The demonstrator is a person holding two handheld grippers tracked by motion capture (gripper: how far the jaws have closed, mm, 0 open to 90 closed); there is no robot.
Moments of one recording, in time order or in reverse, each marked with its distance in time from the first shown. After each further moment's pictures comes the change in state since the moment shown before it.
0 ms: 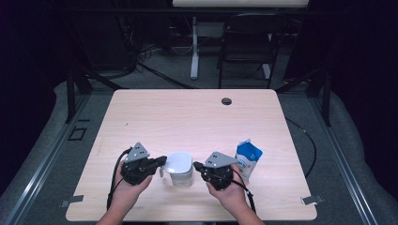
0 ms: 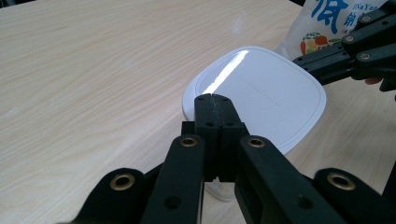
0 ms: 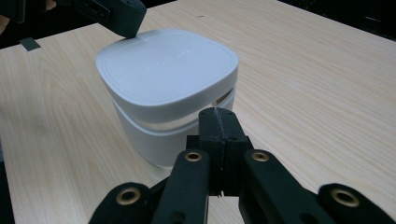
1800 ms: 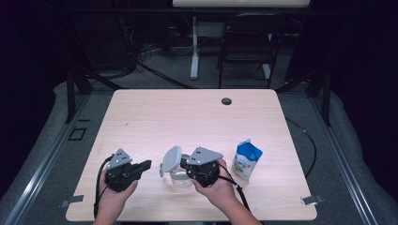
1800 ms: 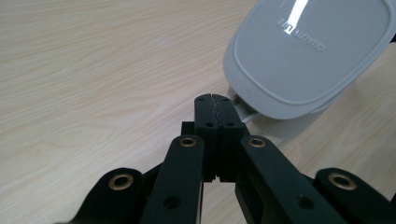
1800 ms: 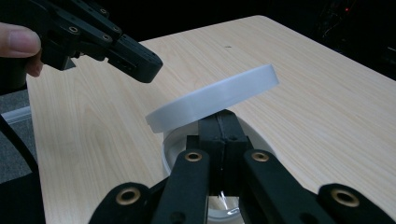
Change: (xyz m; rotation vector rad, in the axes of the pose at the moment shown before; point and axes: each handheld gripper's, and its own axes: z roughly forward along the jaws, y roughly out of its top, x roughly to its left) left arm 0.018 -0.031 -0.031 -0.016 0.086 -0.094; right arm 0.026 0.044 0.006 -0.028 0.058 -0.091
